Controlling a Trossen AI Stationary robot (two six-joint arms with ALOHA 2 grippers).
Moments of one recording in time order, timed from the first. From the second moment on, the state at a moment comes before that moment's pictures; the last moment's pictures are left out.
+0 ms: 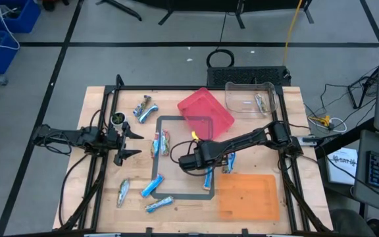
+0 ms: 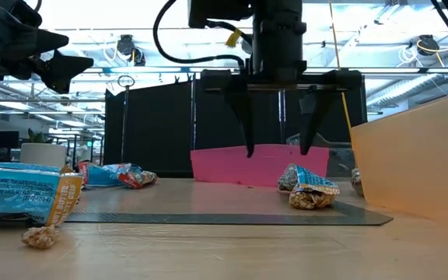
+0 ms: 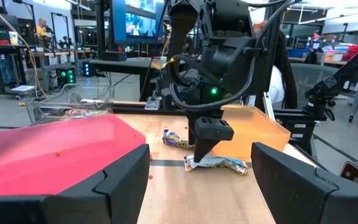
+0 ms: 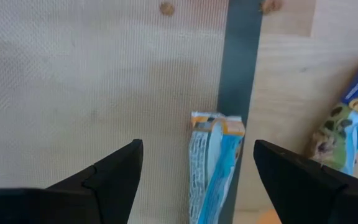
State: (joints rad) left arm -0.17 0.01 0.01 0.06 -0.08 -0.06; right arm 0.21 2.14 1.76 -1.22 0.13 1.72
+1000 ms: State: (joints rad) left arm -0.17 0.01 0.01 0.06 -0.08 -0.06; right arm 0.23 2.20 1.71 -1.12 -0.13 1.66
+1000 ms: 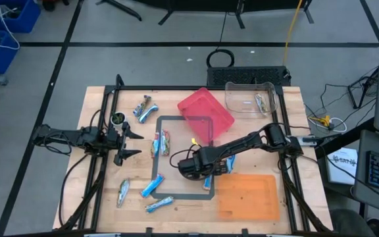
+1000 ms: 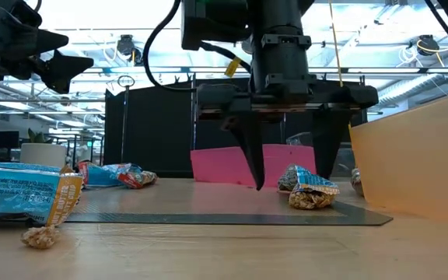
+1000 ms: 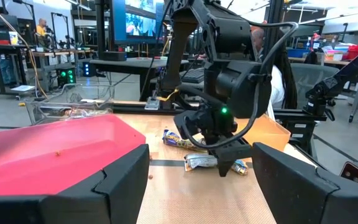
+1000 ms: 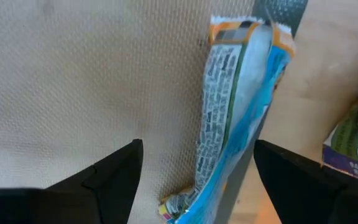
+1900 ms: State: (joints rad) left arm -0.17 0.01 0.01 0.06 -0.08 -0.06; right arm 0.23 2.21 1.71 -1.12 -0.19 1.64
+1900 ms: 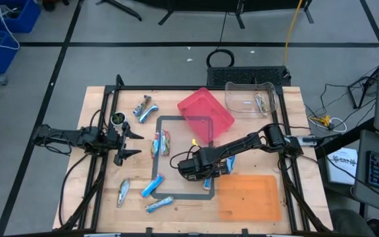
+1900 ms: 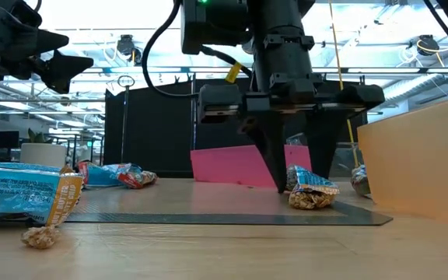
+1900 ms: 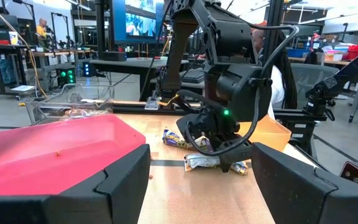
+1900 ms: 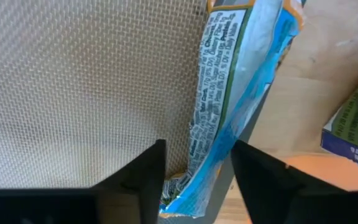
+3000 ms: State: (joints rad) left arm -0.17 0.01 0.01 0.06 -0.08 -0.06; right arm 0.14 2.07 1.71 -1.13 -0.20 1.42
